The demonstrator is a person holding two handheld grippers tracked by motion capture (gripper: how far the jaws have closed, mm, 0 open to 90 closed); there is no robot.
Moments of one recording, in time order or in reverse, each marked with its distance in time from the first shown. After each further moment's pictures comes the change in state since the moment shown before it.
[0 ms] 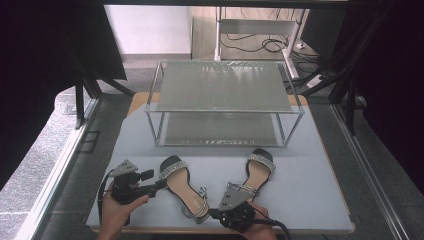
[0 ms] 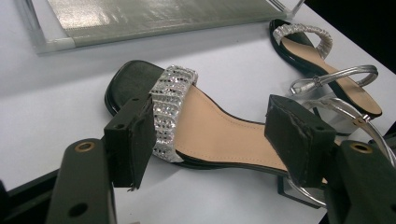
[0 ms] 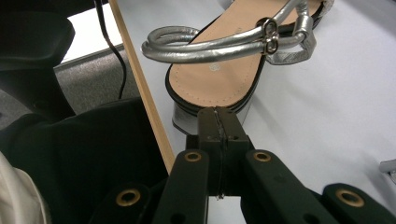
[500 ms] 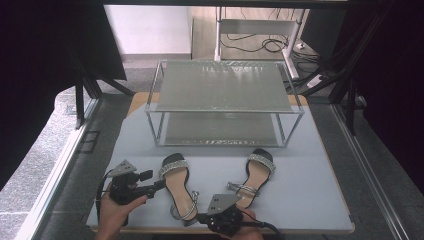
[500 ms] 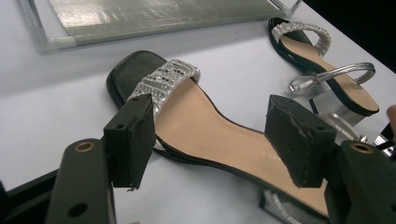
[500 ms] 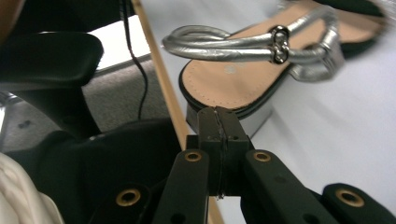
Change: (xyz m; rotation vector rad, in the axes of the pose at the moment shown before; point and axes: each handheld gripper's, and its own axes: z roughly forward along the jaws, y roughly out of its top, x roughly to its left) left arm 0.002 0.000 -0.005 -0.001 -0.001 -0.005; right arm 0.019 0.013 0.025 -0.045 0.093 -0.001
